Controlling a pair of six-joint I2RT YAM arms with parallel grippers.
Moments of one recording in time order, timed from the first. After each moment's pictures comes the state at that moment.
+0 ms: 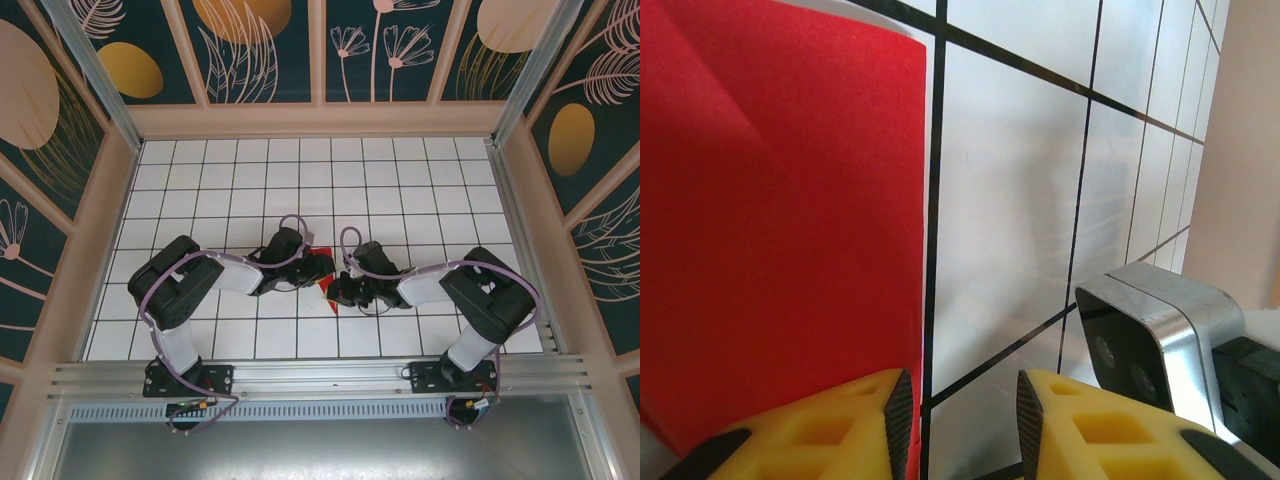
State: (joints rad) left arm -0.72 1.83 0.70 0.43 0.44 -1.12; right arm 0.76 1.64 0.51 0.28 -0.52 0.98
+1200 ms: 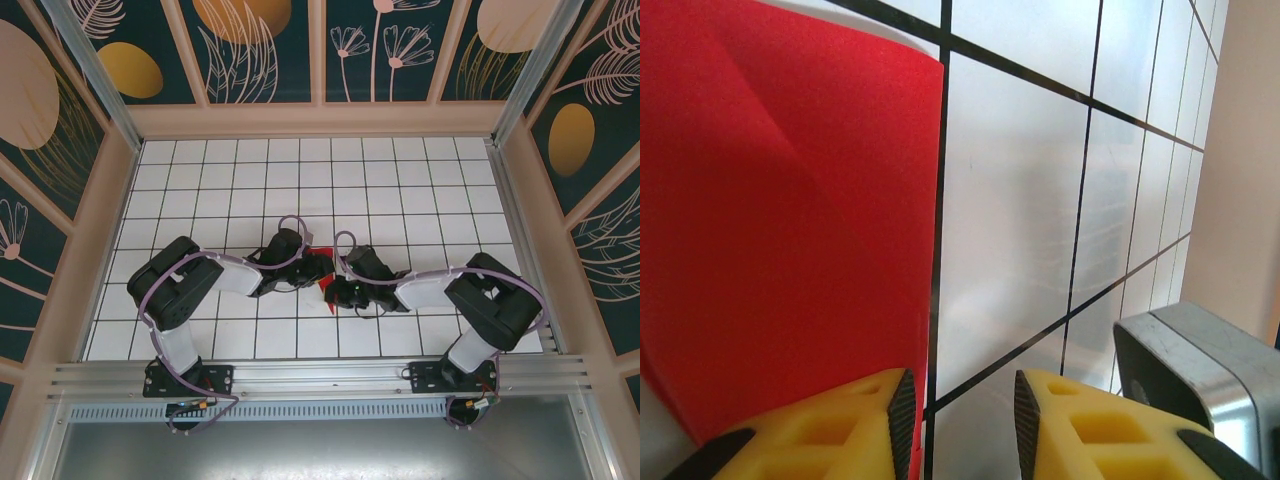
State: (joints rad) left arm -0.73 1.82 0.69 0.44 0.41 -1.12; right arm 0.84 1.58 0.52 0.21 -0.38 0.94
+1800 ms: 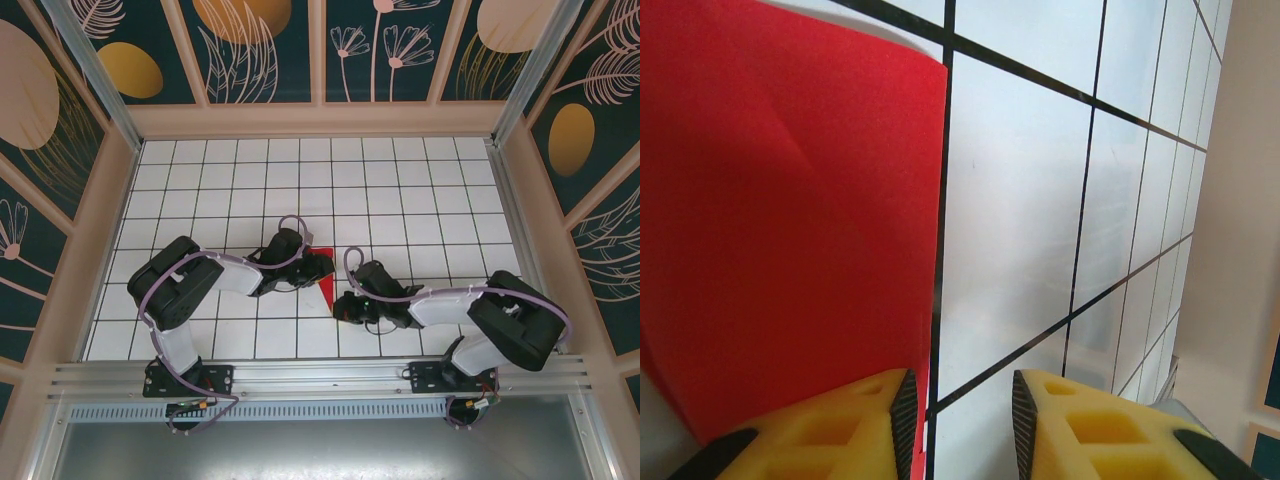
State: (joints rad) left arm -0.73 1.82 0.70 0.43 0.41 -1.12; right arm 0.90 1.43 0.39 0.17 -0.37 0.96
